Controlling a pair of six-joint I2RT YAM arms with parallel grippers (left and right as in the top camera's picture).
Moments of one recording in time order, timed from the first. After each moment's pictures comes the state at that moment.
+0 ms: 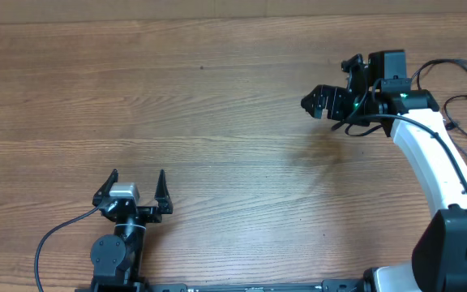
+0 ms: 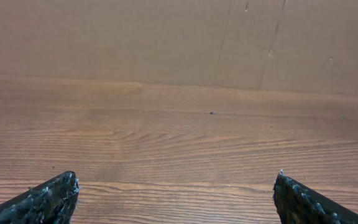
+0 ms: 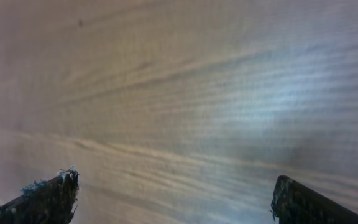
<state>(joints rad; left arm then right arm) -0.07 0.01 0.01 -0.08 -0.02 -0.10 0.05 1.64 1.26 -0.65 -0.42 0.22</state>
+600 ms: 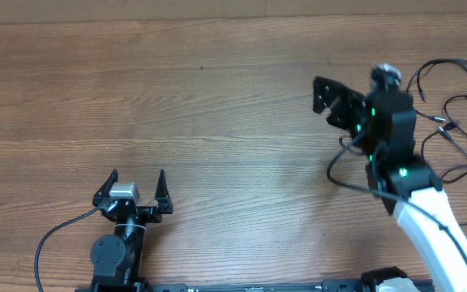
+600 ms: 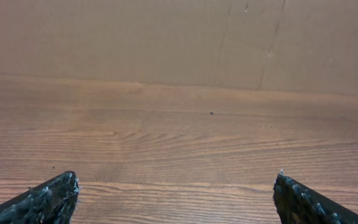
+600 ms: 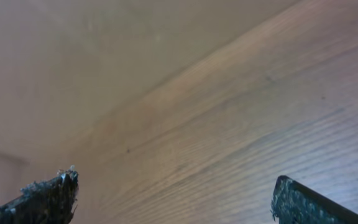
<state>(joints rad) -0.07 0.01 0.01 -0.08 -0.02 -0.10 0.19 1.15 0.79 -0.06 -0.03 0.68</state>
